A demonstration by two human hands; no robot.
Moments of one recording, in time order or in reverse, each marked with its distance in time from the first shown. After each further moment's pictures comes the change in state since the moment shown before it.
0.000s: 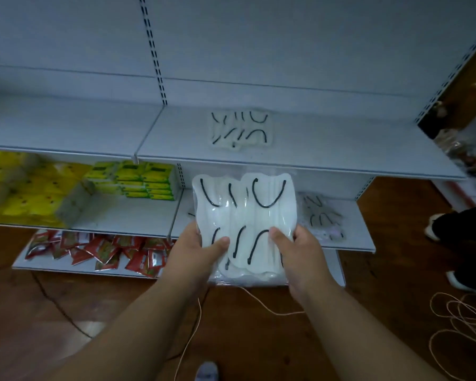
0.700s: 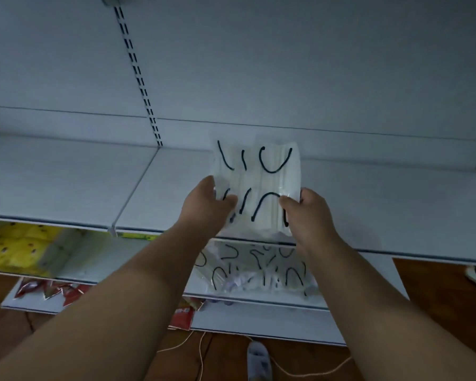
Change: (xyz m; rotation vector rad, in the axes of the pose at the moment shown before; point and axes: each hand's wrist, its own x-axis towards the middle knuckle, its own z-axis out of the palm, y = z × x) left_hand 0.255 0.132 0.027 0.495 0.169 0.218; right_hand 0.253 -0.117 0.064 -0.267 0.031 -0.176
